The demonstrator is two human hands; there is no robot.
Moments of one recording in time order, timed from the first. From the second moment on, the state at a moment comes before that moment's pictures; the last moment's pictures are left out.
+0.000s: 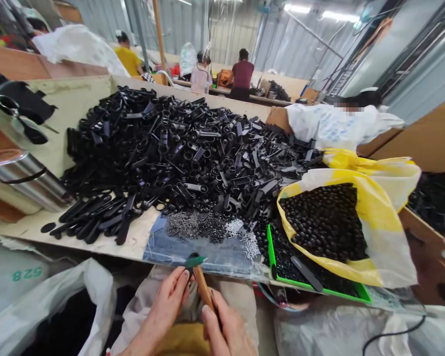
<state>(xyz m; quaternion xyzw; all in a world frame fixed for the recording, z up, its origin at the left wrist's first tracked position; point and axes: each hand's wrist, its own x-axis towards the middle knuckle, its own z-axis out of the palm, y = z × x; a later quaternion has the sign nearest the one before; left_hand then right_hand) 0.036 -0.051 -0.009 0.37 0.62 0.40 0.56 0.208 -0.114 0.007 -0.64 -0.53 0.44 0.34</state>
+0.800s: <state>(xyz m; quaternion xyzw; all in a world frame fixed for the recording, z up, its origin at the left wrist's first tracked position) 0.032 -0.065 -0.002 0.37 0.59 0.39 0.60 0.222 -0.083 0.045 -0.49 -0.80 0.26 0.23</state>
